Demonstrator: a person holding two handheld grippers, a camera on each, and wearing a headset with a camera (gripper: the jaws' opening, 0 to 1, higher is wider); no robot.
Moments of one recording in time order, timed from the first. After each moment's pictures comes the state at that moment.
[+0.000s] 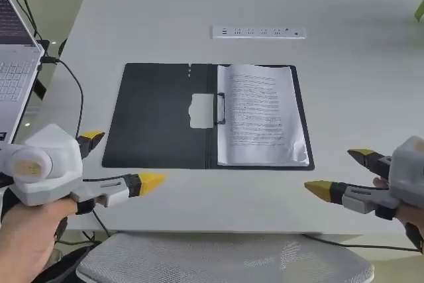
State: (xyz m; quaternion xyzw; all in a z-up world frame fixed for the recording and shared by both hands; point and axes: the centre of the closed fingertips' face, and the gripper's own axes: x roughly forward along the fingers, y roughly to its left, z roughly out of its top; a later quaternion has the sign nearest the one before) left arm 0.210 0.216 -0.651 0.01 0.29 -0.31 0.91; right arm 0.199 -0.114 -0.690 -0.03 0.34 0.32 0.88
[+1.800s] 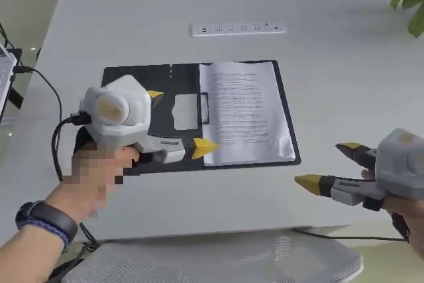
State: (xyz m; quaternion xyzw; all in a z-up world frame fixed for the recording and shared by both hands) left arm 0.279 0.076 -0.634 0.07 0.26 -0.44 0.86; right arm 0.199 -0.125 -0.695 -0.02 0.35 0.31 0.89
